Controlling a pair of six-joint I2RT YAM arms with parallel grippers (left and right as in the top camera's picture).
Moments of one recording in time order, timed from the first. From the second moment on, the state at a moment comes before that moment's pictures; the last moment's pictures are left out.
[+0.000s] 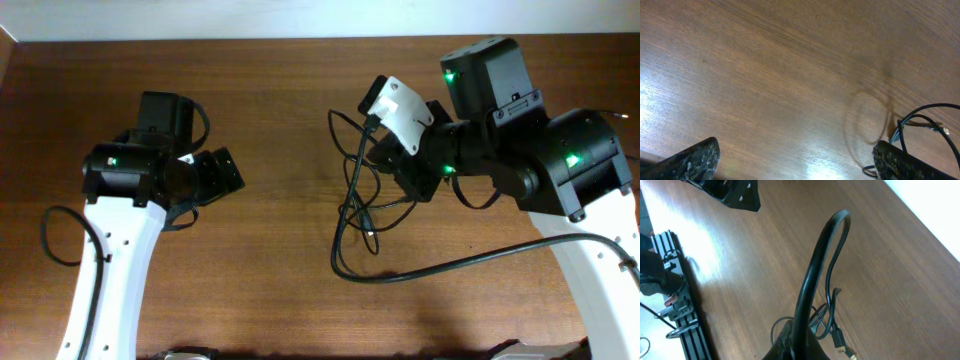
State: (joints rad) left arm -0.08 1.39 1.48 -1.36 -0.01 -0.56; right arm 0.48 1.53 2.01 -1.37 -0.41 -0.43
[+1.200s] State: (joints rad) left arm -0.41 1.40 1.08 -0.64 0.56 -0.38; right arm 0.48 1.45 2.01 -1.26 -0.34 -0.05
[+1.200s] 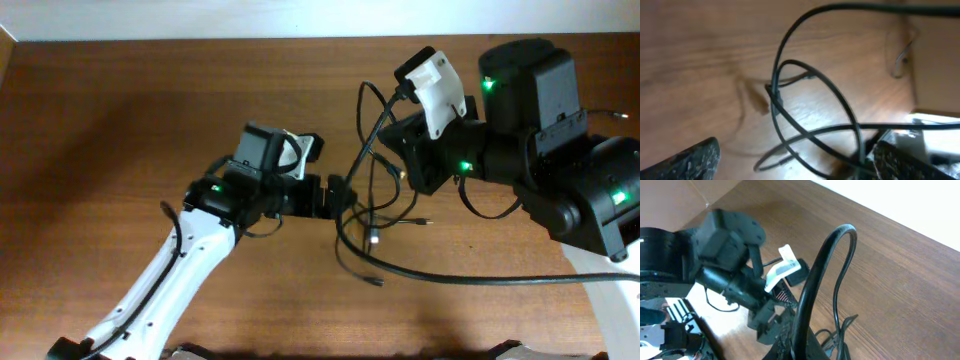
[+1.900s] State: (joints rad) left arm -0.77 1.41 1.09 -0.63 -0.07 -0.73; right arm 0.48 1.45 2.01 -1.25 -0.43 0.13
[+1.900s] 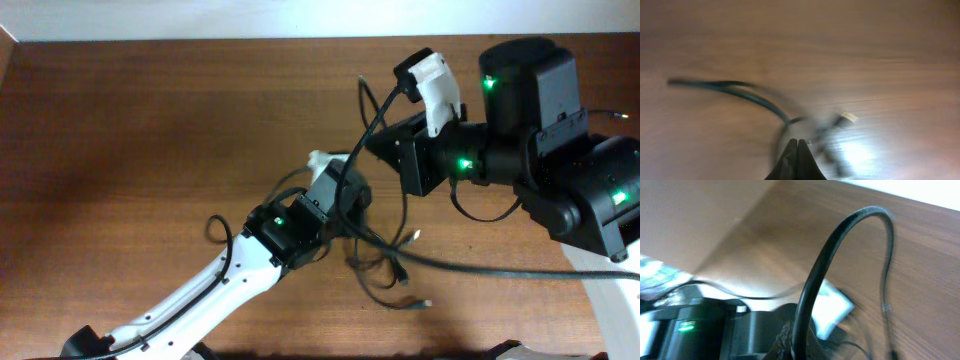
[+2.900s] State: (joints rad) left arm -0.66 1.62 1.08 -0.65 0.08 -0.59; right arm 0.47 1.44 2.02 -0.62 0.46 -0.13
